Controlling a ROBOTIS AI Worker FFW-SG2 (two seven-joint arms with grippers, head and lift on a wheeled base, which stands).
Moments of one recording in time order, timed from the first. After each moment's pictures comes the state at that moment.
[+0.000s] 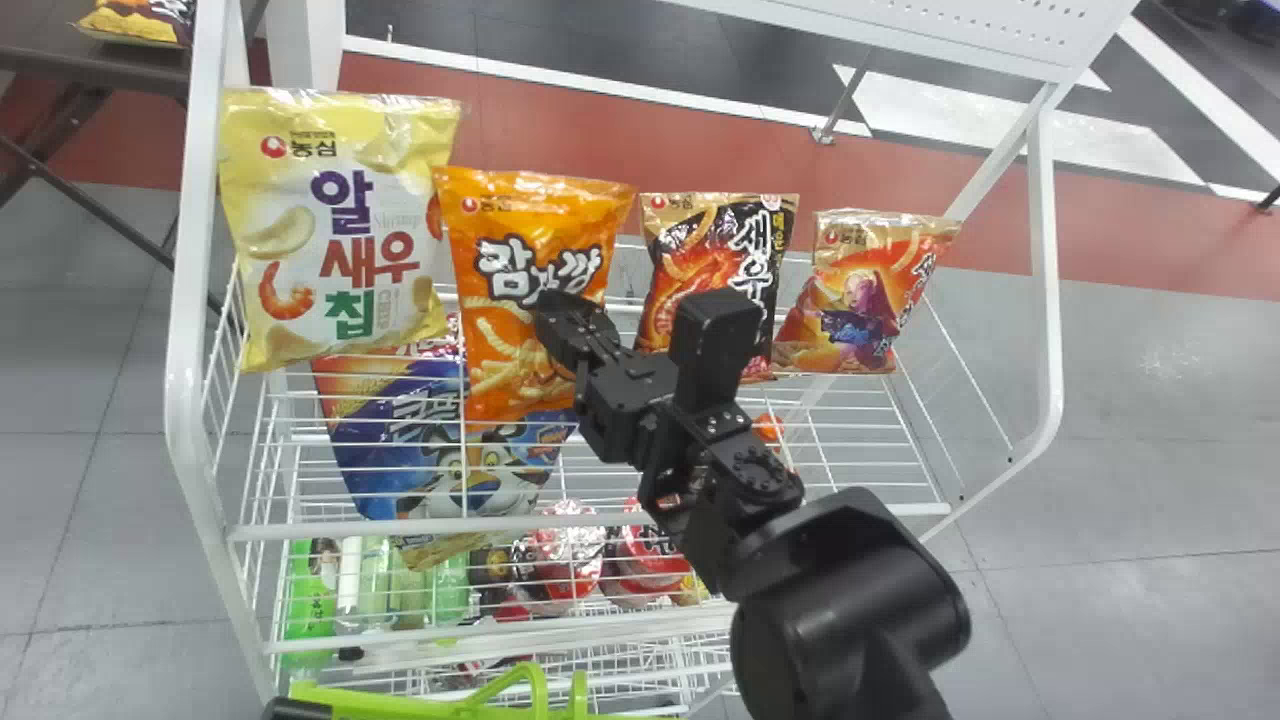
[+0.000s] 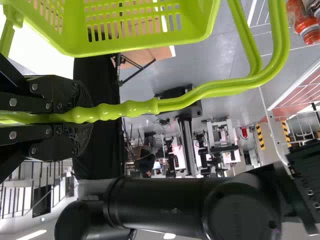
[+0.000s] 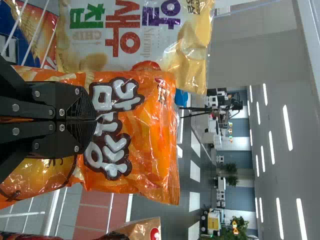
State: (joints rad) left arm 0.55 0.03 -0.21 -2.25 0.42 1.55 -0.81; right arm 0.21 -0.25 0.18 -1.93 -0.22 0.31 0.09
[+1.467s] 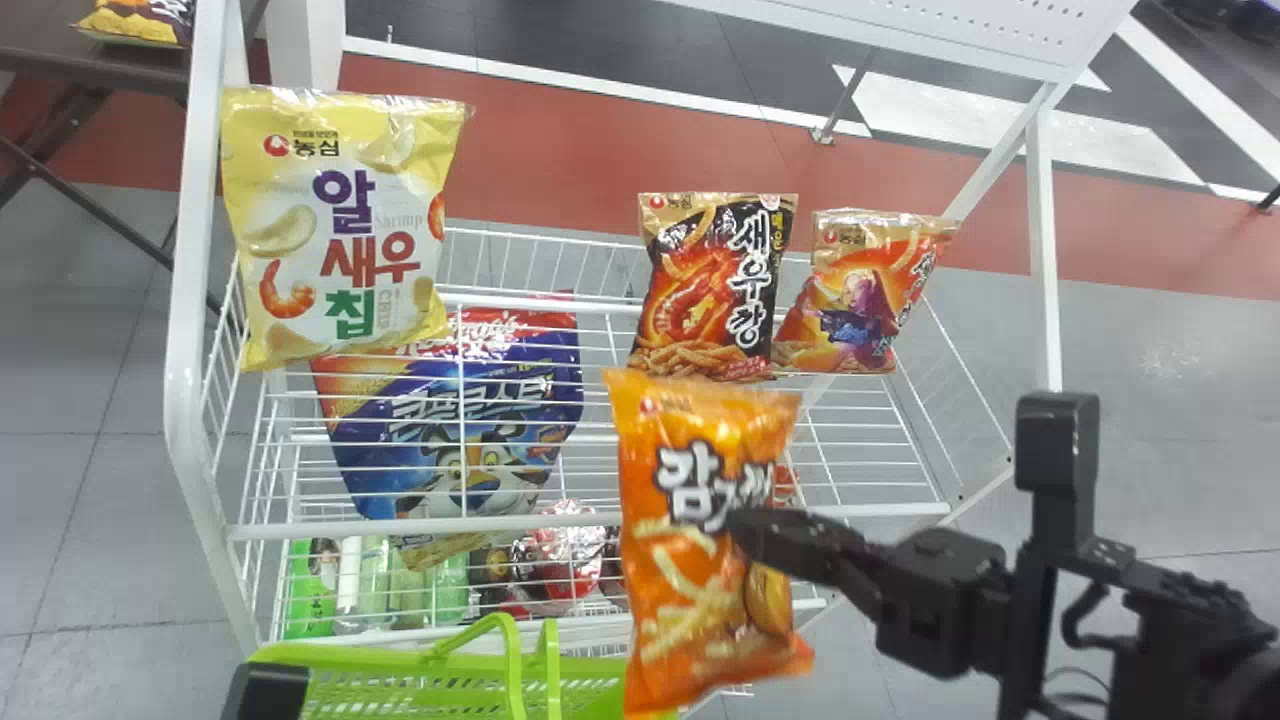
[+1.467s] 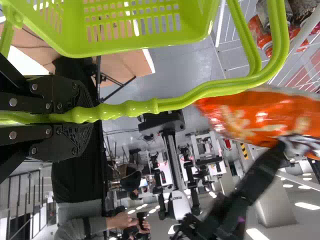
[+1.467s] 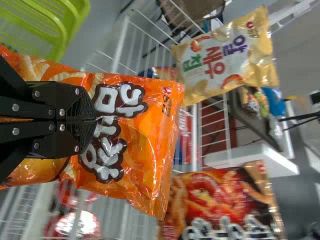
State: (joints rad) left arm 0.55 0.01 -0.19 -2.29 0.41 1.50 -0.74; right arm 0.65 -0.27 -0.56 -2.63 -0.59 1.30 0.54
